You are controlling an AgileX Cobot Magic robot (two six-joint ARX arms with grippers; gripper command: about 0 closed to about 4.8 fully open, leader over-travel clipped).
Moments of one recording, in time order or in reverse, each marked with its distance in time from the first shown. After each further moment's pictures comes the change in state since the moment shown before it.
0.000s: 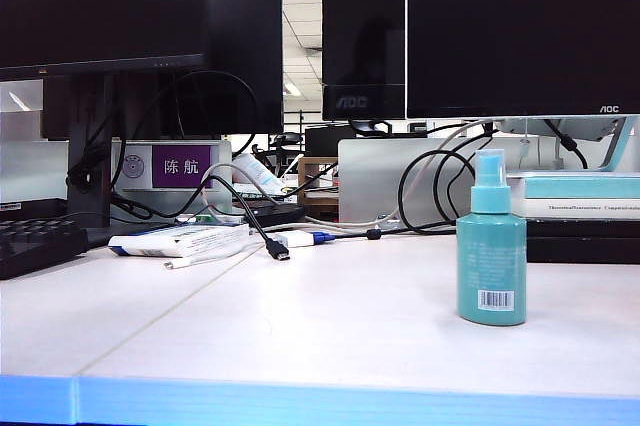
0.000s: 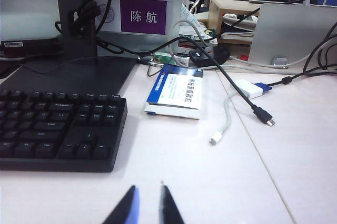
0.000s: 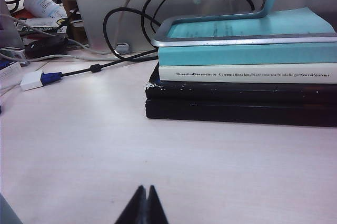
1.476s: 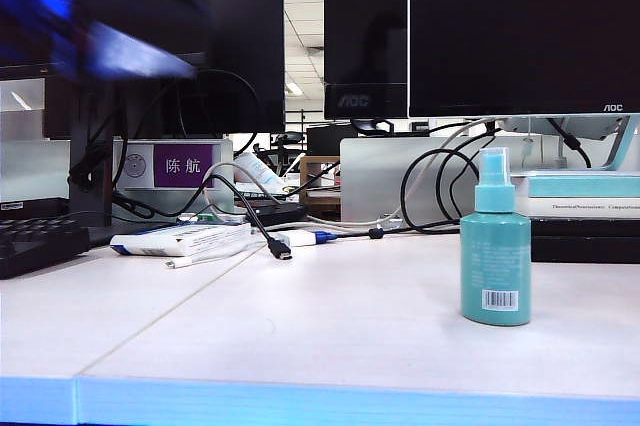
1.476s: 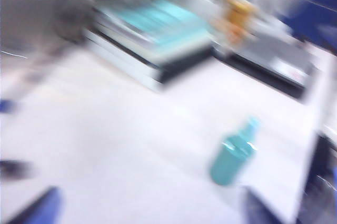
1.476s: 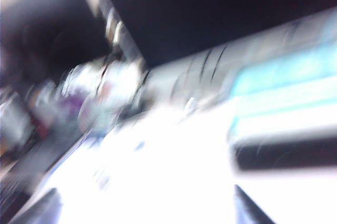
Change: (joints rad) left arm -0.127 1.285 0.693 0.307 0.861 0.102; right arm 0.000 0.245 0.235 0.138 -0.148 0.368
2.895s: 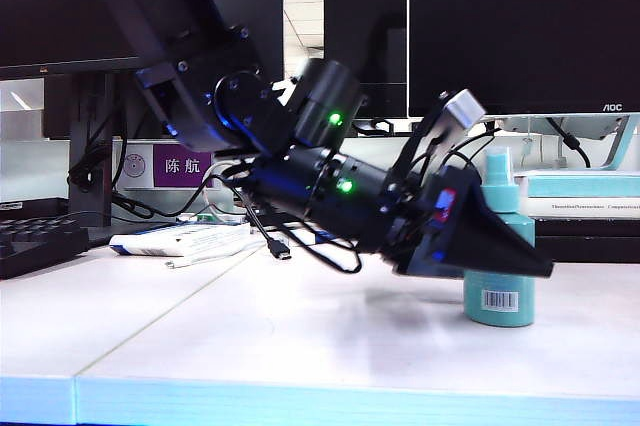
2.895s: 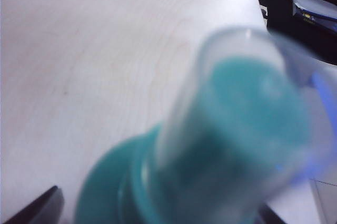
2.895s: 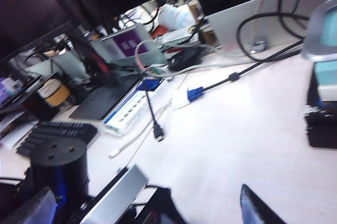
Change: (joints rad) left arm -0.531 0.853 0.507 0.060 -0.093 0.167; right arm 0.000 0.367 0.106 0.127 -0.294 0.008
